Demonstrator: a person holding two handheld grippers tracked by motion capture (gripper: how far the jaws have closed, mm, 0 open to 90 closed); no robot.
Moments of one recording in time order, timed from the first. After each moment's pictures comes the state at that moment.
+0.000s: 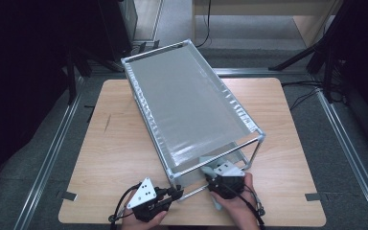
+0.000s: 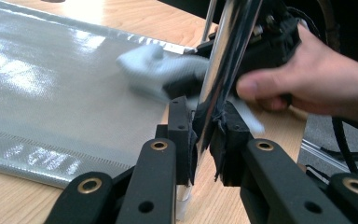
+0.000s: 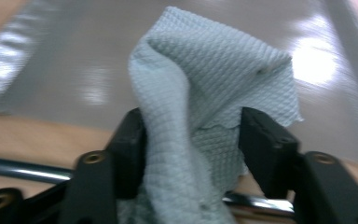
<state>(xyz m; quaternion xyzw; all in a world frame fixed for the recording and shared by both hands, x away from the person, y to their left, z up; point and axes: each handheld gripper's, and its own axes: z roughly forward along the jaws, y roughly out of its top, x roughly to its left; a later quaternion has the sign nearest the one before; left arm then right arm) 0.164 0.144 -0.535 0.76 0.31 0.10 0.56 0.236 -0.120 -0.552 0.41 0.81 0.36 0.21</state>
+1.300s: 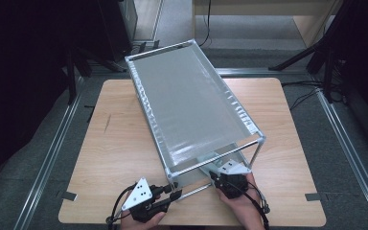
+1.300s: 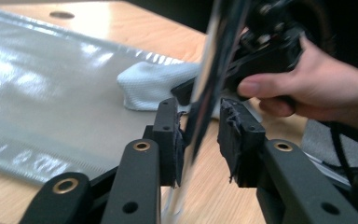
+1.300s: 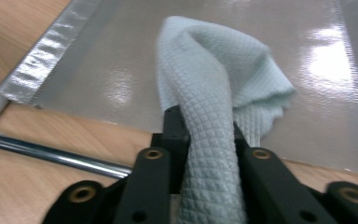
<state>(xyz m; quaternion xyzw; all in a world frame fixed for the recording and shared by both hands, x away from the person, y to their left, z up) 0.160 0.148 -0.527 0.74 0.32 0.11 0.59 0.235 -0.129 -0.541 0.40 0.82 0.38 0.17</state>
